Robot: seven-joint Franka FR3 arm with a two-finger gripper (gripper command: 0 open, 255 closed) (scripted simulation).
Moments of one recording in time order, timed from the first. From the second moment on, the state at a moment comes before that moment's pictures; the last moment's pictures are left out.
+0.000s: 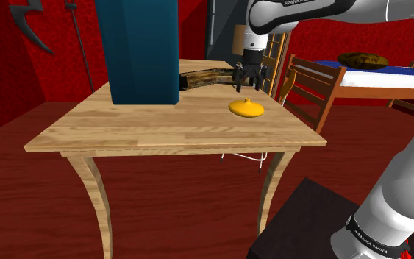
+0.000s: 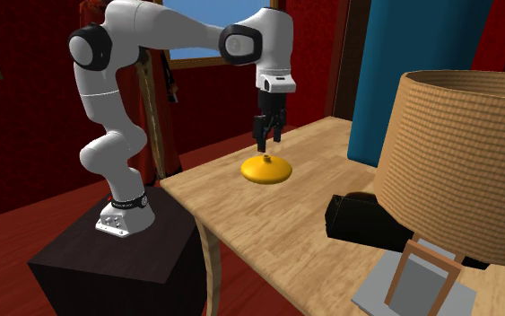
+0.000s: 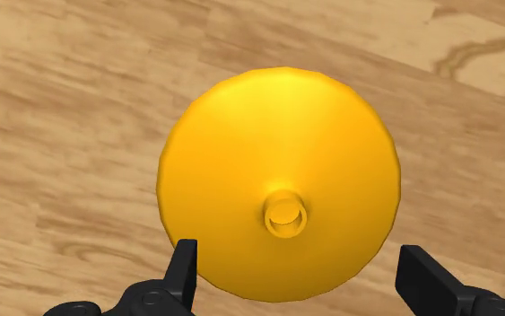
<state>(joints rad) -0.09 -0.04 0.01 -1.79 -0.03 1.74 0.33</state>
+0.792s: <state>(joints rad) -0.09 -0.04 0.01 -1.85 -0.03 1.80 0.33</state>
